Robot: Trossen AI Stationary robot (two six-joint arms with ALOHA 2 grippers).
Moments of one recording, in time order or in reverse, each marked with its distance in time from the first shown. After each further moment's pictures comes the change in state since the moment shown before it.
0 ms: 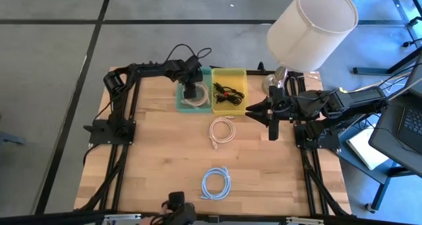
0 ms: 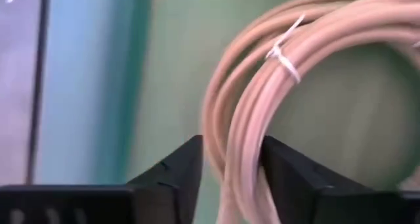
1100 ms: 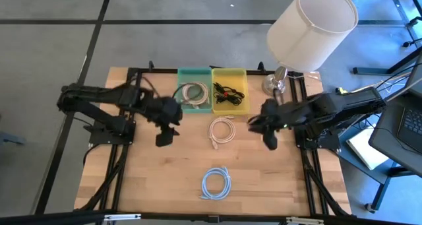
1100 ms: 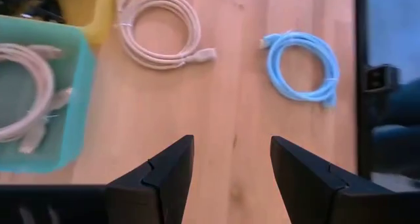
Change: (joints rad) left arm -0.787 -0.632 0.097 -0.578 0.115 -0.807; right arm 0.000 0.069 0.000 -0.356 -0.181 0.117
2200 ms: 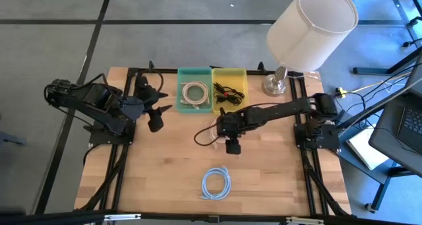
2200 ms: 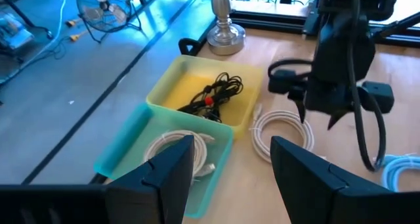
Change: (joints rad) left arm -0.185 -0.221 0.000 0.050 -0.734 -0.080; right arm -0.212 0.676 0.000 0.136 -0.222 -0.464
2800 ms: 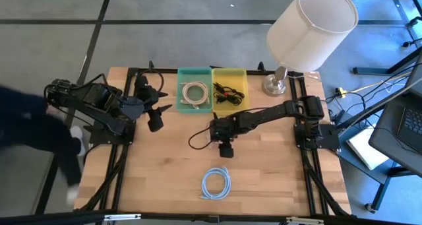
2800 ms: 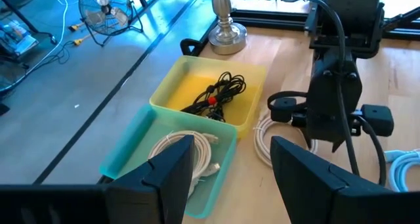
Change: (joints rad) left arm 0.000 0.000 0.000 -0.005 -0.007 0.029; right arm -0.012 0.155 0.003 0.191 -0.080 -0.025
